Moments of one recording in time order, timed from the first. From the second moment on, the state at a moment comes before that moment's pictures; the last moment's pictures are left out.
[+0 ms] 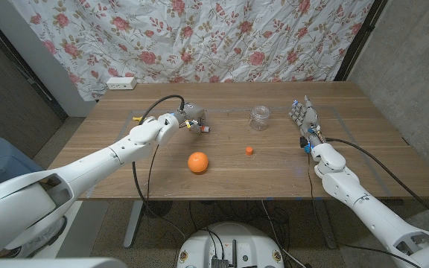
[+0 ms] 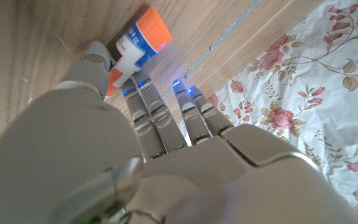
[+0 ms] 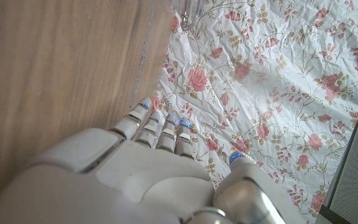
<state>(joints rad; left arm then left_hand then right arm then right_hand) 0.48 0.72 0.90 -1.50 0.93 0.14 -0.08 0.95 -0.08 0.41 -0.17 0.17 1.02 -0.15 0.29 0.18 1.14 -0.19 0.23 0.19 0.57 -0.05 0.19 0.17 0.34 -0.04 0.19 0.17 -0.89 -0.49 -0.35 -1.27 0.61 0.37 -0.07 0.08 0.10 0.23 0.13 0.27 0.19 -0.06 0.19 0.17 0.20 -0.02 0.19 0.19 0.09 -0.03 0.21 0.24 0.26 0.00 0.18 0.16</state>
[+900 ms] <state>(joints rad) 0.54 0.79 0.82 -1.63 0.90 0.15 -0.06 0.95 -0.08 0.39 -0.16 0.17 1.04 -0.13 0.30 0.18 1.17 -0.19 0.23 0.19 0.57 -0.05 0.18 0.17 0.34 -0.04 0.19 0.17 -0.97 -0.58 -0.34 -1.43 0.56 0.31 -0.12 0.08 0.10 0.23 0.12 0.27 0.20 -0.06 0.19 0.17 0.20 -0.02 0.19 0.19 0.09 -0.03 0.21 0.23 0.26 0.00 0.18 0.16</state>
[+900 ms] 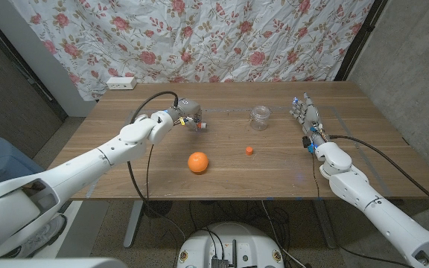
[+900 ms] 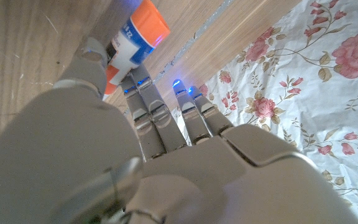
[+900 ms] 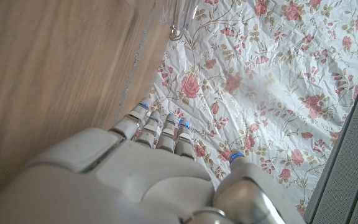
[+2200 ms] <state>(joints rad) 0.62 0.82 0.71 -1.70 0.77 0.12 0.02 0.95 -0.08 0.38 -0.17 0.17 1.06 -0.12 0.27 0.18 1.19 -0.19 0.22 0.19 0.57 -0.05 0.18 0.17 0.32 -0.04 0.18 0.17 -1.11 -0.80 -0.35 -1.78 0.19 0.10 -0.29 0.18 0.05 0.26 -0.01 0.26 0.17 -0.17 0.18 0.17 0.24 -0.05 0.20 0.19 0.05 -0.03 0.20 0.21 0.24 0.02 0.18 0.17</state>
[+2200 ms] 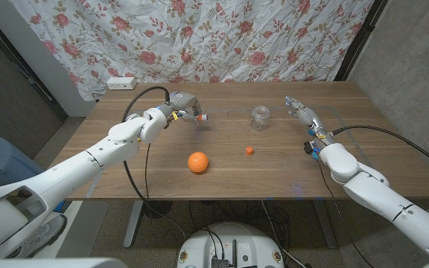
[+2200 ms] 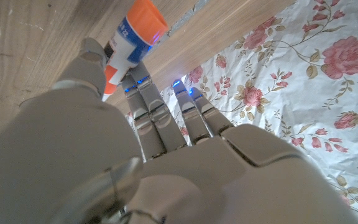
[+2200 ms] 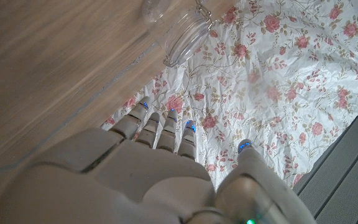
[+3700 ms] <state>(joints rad) 0.65 0.78 0.67 -1.68 0.60 0.08 0.09 0.95 -0.08 0.36 -0.16 0.17 1.07 -0.12 0.25 0.18 1.19 -0.20 0.20 0.19 0.54 -0.05 0.18 0.17 0.29 -0.04 0.18 0.17 -1.09 -1.02 -0.43 -2.15 -0.16 -0.39 -0.16 0.50 0.00 0.35 -0.19 0.21 0.19 -0.18 0.22 0.18 0.28 -0.07 0.20 0.20 0.04 0.00 0.21 0.20 0.21 0.06 0.18 0.17</state>
